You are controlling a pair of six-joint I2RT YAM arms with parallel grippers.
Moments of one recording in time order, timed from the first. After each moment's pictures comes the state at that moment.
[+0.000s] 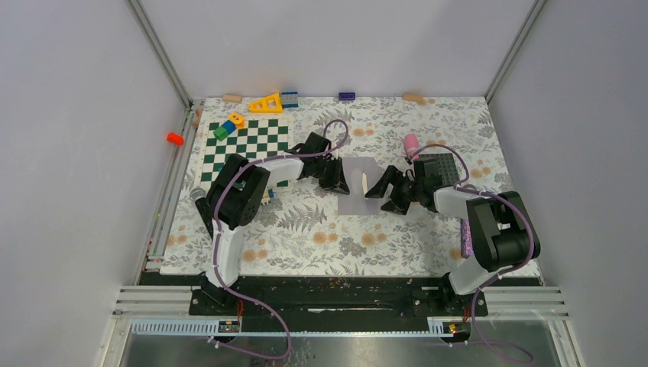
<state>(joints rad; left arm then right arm) -0.56 2.13 1.38 -0.19 0.56 -0.54 0.22 1.60 0.66 0.07 -0.56 0.76</state>
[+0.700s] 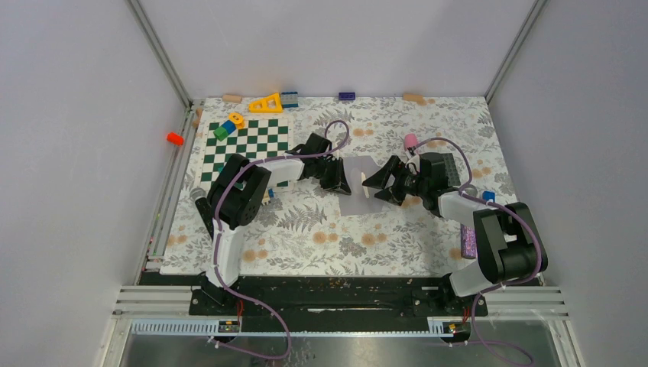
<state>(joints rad) -0.56 2.14 1.38 -0.16 0.58 -0.55 0.21 1.51 0.62 0.26 -0.67 0.88</state>
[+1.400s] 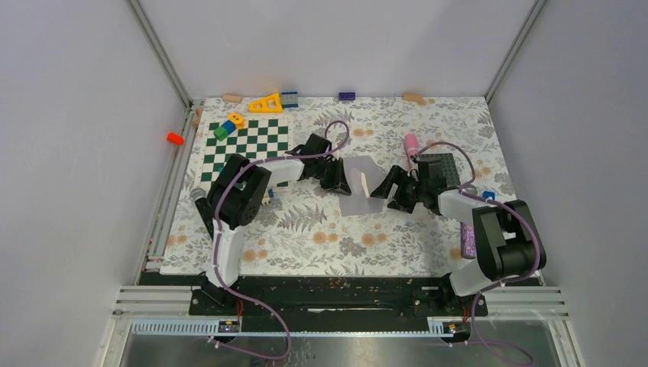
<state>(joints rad) -0.56 2.14 1.37 -0.15 0.59 -0.56 0.20 1.52 0.64 0.04 -0.48 0.69</state>
